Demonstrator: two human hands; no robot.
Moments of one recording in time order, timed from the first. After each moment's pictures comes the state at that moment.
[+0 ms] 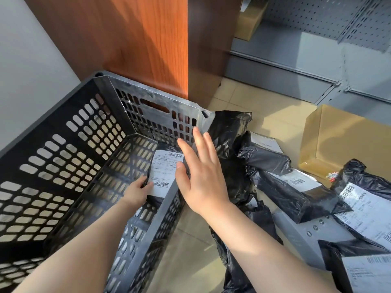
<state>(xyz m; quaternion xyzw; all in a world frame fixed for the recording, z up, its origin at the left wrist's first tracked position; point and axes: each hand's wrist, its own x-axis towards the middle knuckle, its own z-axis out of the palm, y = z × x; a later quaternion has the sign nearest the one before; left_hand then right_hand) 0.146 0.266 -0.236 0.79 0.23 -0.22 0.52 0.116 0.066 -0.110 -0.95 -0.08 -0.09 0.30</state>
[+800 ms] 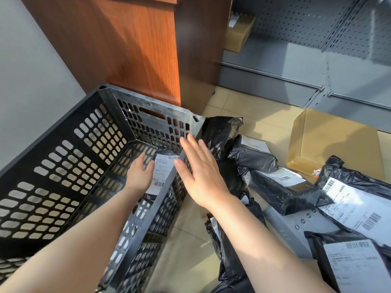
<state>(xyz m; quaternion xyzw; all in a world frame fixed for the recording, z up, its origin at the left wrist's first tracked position) 0.169 0.241 -0.186 0.90 0.15 -0.09 0.39 0.106 0.042 -0.084 -0.93 -0.09 0.06 0.34</state>
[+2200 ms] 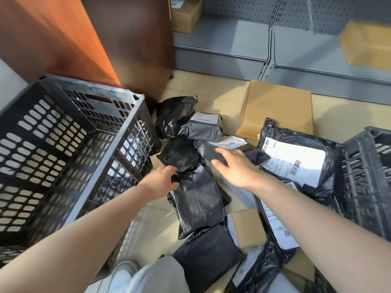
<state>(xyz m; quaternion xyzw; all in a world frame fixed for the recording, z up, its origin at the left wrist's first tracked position) 0.070 0.084 -0.166 0.93 -0.15 -0.31 0.13 0.017 -0.168 -0.106 -0.94 0.05 0.20 0.27</state>
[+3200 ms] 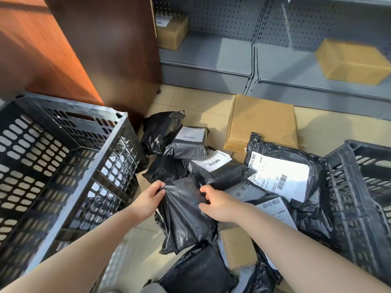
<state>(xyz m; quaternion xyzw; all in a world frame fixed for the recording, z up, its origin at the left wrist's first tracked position) 0.063 0.072 -0.173 0.83 -0.02 -0.32 0.46 -0.002 -0.160 -0.134 -0.88 0.05 0.35 0.31</state>
